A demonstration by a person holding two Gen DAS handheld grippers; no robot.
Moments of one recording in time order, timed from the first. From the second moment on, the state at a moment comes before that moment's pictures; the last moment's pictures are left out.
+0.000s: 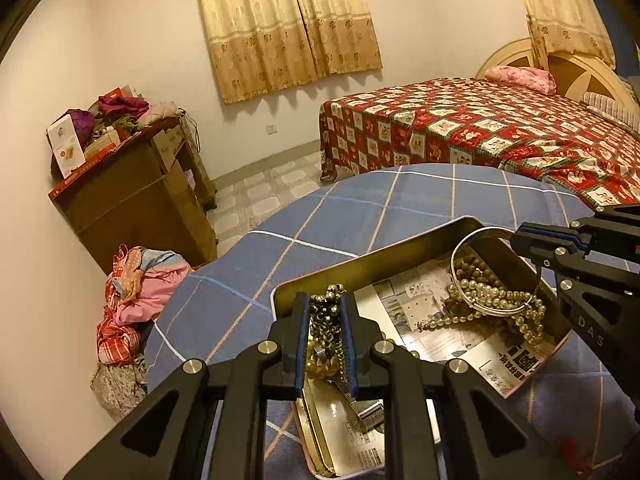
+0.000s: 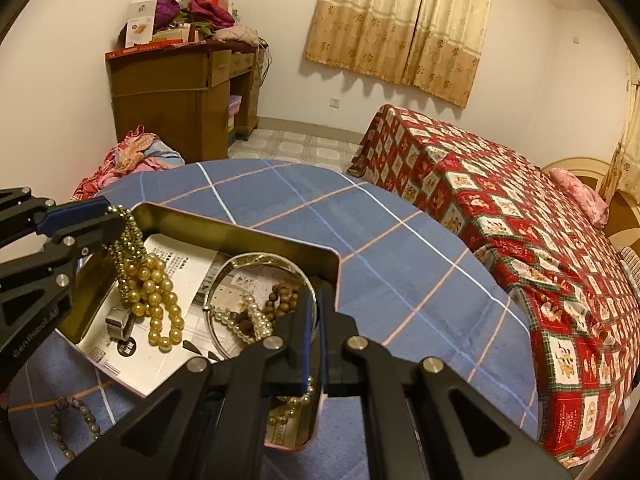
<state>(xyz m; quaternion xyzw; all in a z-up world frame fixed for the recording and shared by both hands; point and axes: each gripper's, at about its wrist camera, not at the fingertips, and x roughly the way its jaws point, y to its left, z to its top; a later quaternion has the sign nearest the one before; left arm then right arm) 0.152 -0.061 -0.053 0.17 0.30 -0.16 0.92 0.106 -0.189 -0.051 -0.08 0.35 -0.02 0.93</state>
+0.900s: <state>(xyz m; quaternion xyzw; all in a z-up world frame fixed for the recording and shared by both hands) 0.103 -0.015 -0.037 0.14 0.29 -0.12 0.94 0.062 -0.200 -0.046 -0.05 0.36 -0.01 0.93</state>
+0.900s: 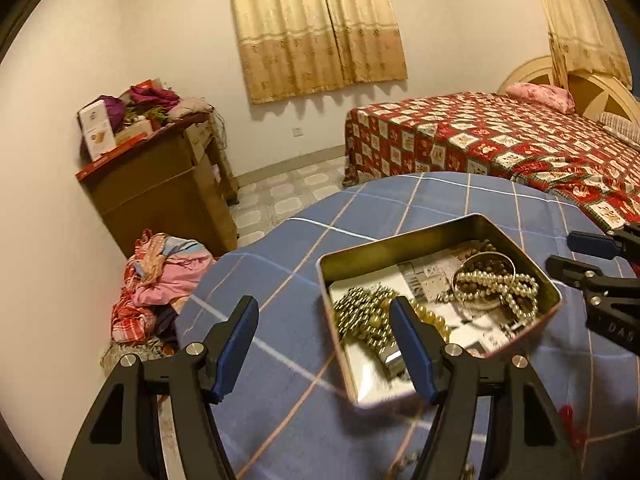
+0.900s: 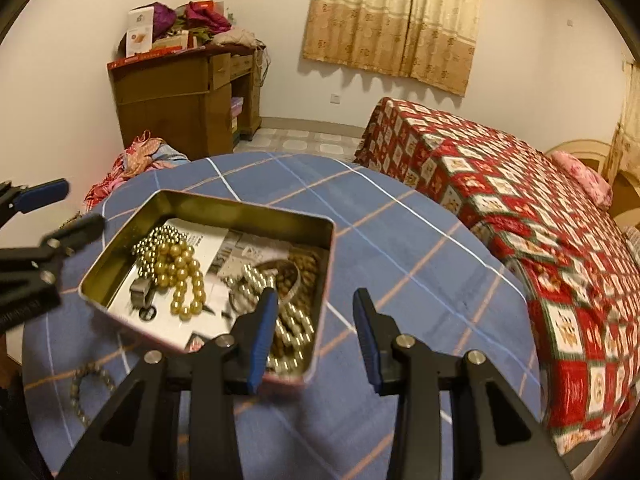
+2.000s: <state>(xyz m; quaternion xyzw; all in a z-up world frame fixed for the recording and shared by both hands) 0.038 -0.009 -0.122 0.15 0.38 -0.11 0.91 -0.032 -0.181 -0.107 -0.03 0.42 0.04 0.90</state>
